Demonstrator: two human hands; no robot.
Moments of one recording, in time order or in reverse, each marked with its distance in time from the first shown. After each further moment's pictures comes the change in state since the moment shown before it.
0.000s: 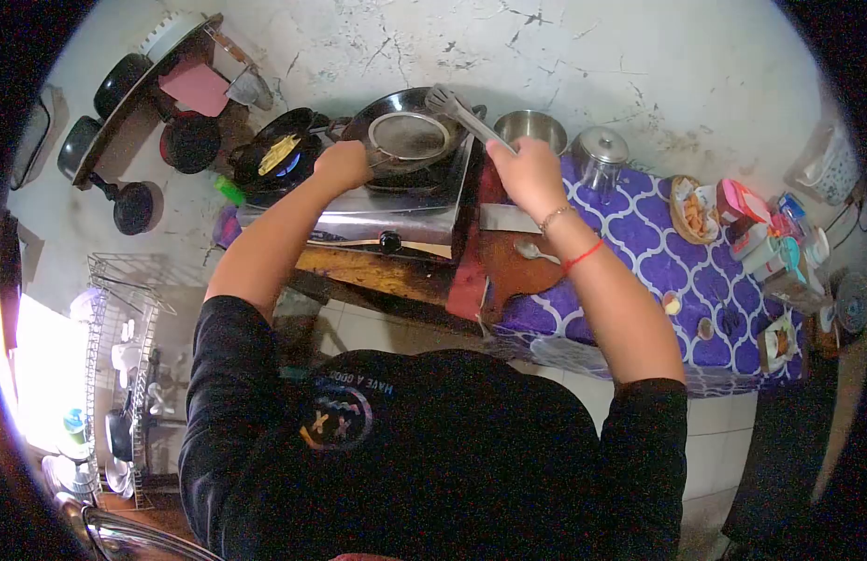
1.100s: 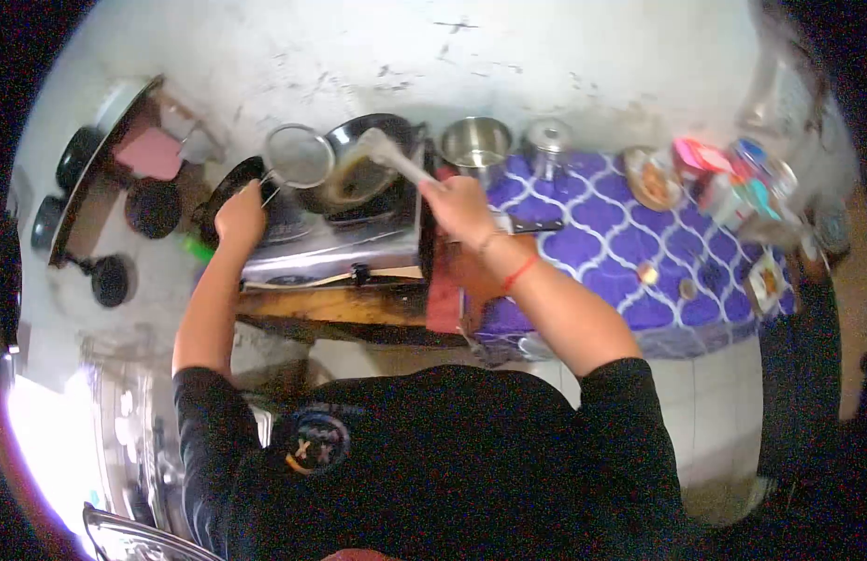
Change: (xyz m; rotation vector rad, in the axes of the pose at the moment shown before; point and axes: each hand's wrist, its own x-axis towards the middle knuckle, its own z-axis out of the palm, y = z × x) left_hand -0.009 -0.087 -0.013 0.246 0.263 -0.128; right_hand -0.025 0.002 0.031 0.333 -0.114 0.107
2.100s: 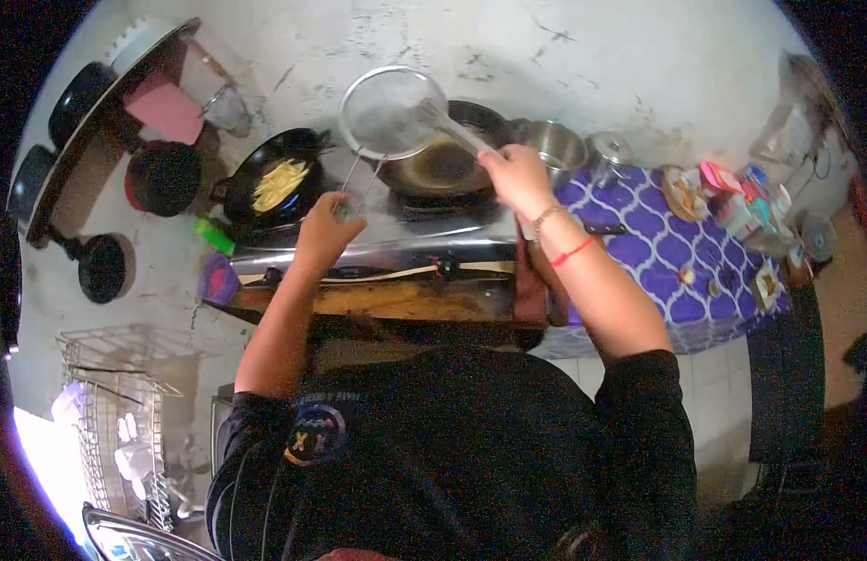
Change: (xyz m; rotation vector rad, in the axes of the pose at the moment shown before) left_hand -0.034 -0.062 0.083 -1.141 -0.062 0.101; right_hand 0.025 -0.087 0.120 -0.036 0.177 0.162
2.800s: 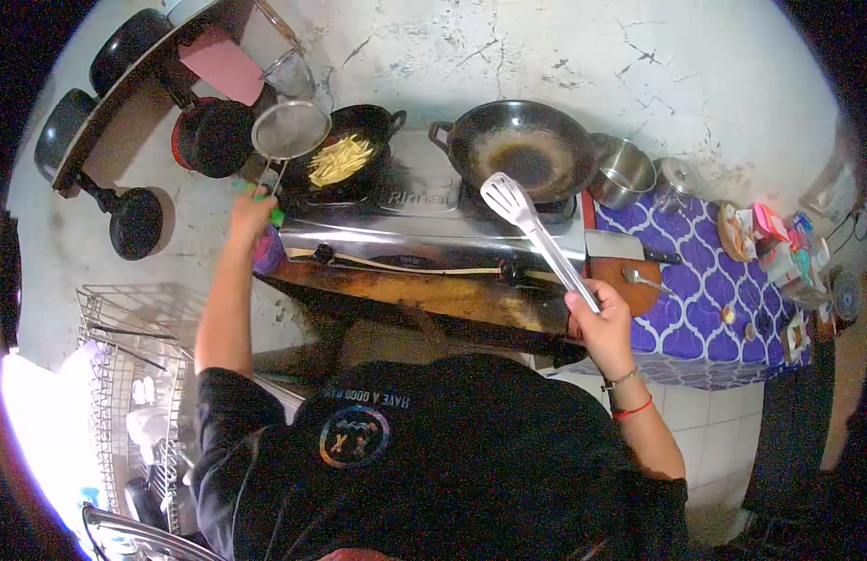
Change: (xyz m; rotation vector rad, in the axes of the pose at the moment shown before) left_hand 0.021 -0.134 -0.175 0.116 0.280 -0.304; right_hand -0.126 0.073 -0.004 0.133 -0.076 0.020
